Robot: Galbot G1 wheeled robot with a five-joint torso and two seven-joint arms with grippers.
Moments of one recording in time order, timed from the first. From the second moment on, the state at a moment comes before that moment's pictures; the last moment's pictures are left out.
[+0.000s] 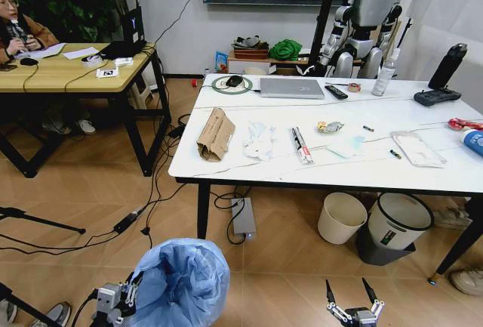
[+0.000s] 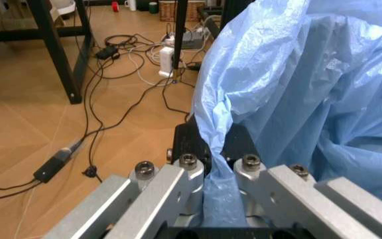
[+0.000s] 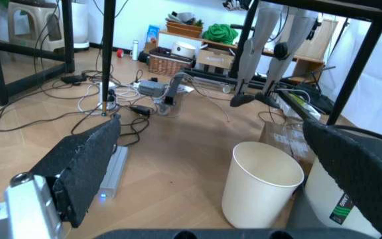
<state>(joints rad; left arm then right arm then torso) 1.96 -1.18 -0.75 -1.95 -0.39 -0.17 0.26 -1.74 1.61 0.81 1.51 -0.04 0.73 -0.27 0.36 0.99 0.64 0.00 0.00</state>
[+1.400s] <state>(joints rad) 1.96 -1.19 -0.75 -1.95 -0.41 -0.18 0.30 -1.74 1.61 0.81 1.50 -0.05 0.74 -0.27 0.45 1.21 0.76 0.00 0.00</state>
